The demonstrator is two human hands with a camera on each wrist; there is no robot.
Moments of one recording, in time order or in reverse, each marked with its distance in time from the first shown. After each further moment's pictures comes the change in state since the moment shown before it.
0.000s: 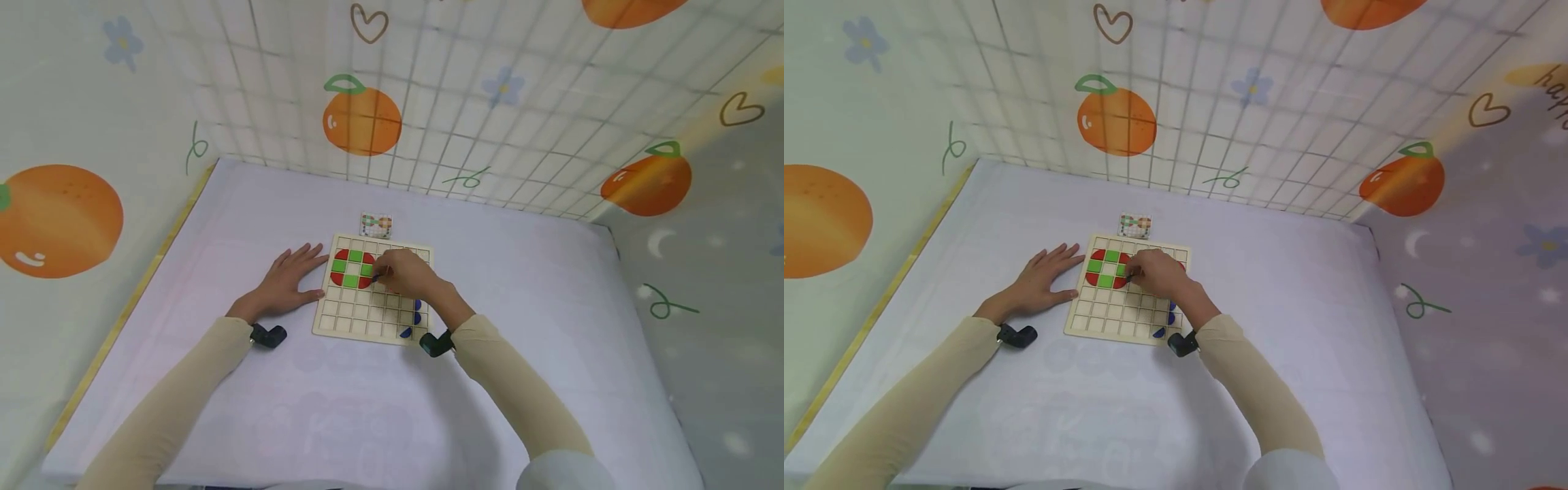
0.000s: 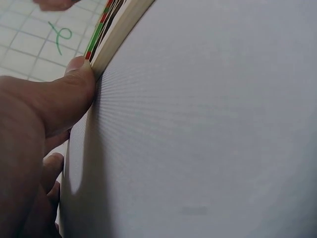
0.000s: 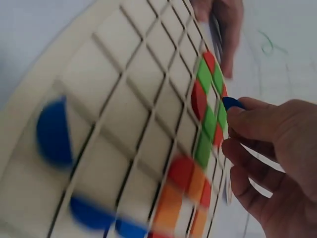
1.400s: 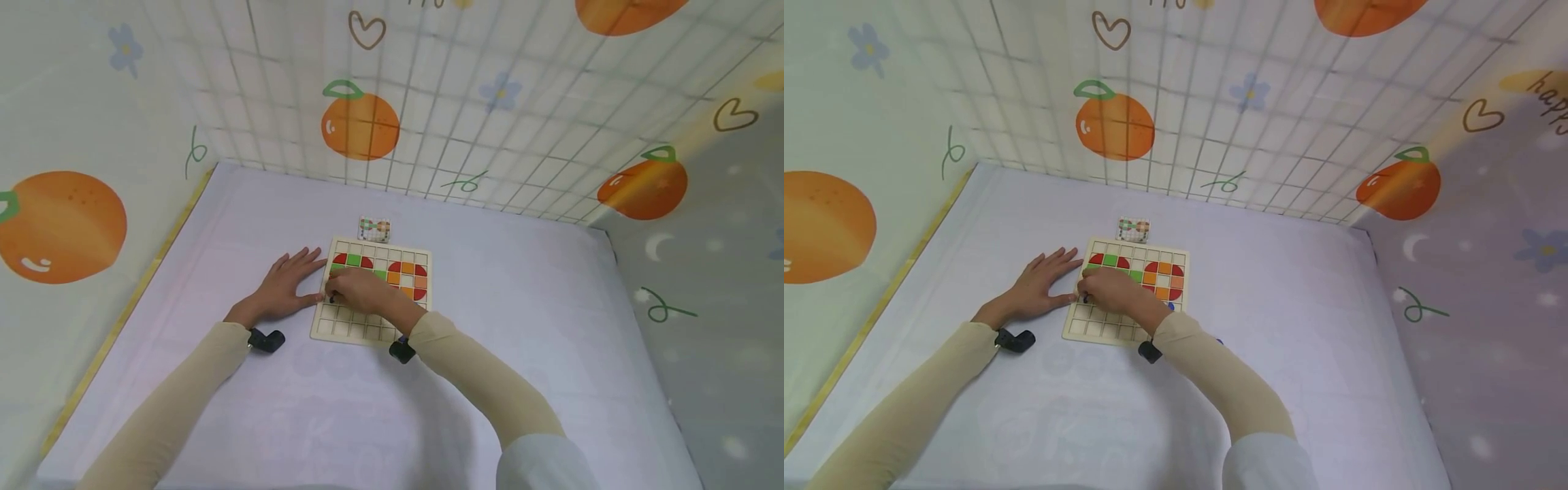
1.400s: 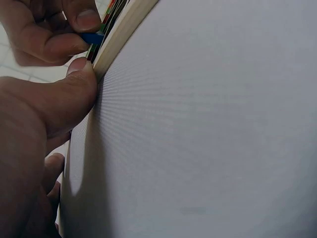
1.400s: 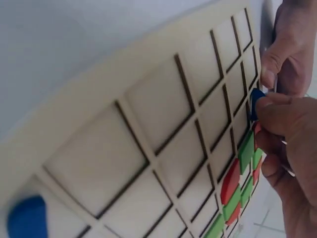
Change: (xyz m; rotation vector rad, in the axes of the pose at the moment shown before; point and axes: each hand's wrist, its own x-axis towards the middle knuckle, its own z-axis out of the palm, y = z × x) left_hand -0.001 0.002 -0.004 0.002 0.008 0.033; right_hand 0.046 -0.043 0.049 -0.284 -0.123 -0.266
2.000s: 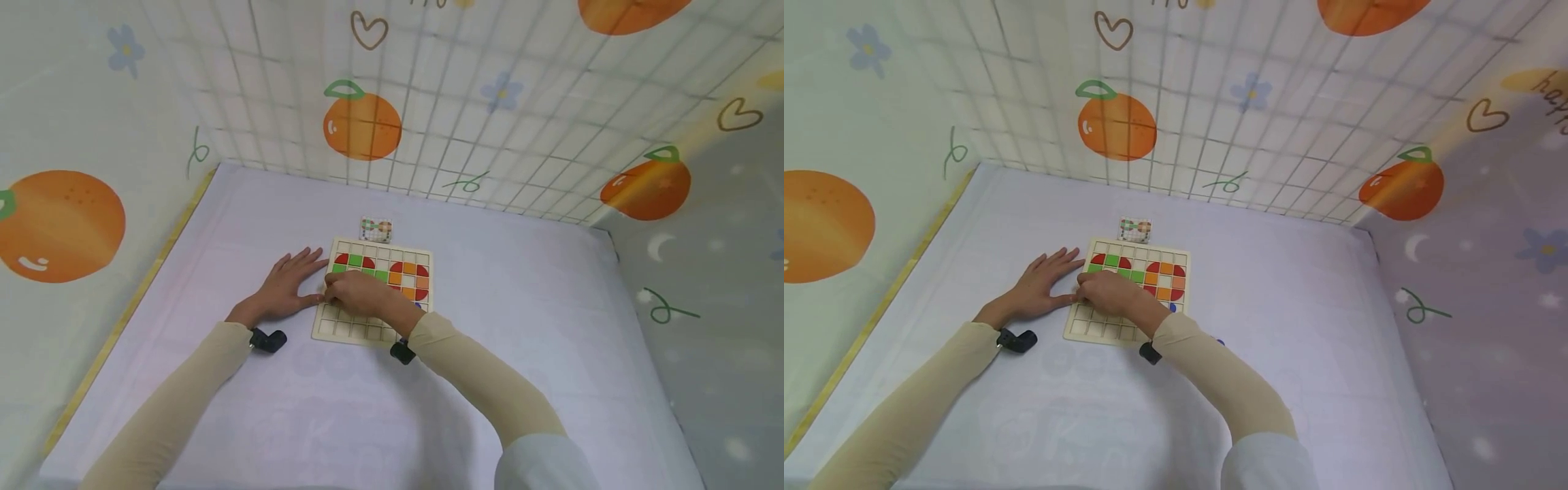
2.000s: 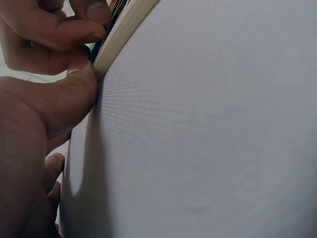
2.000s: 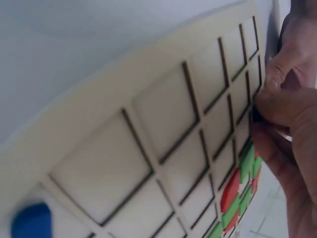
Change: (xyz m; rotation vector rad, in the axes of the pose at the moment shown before) left_hand -0.001 -0.002 0.000 -0.004 0.007 0.009; right_hand 0.003 -0.005 -0.002 0.004 -0.026 -0.055
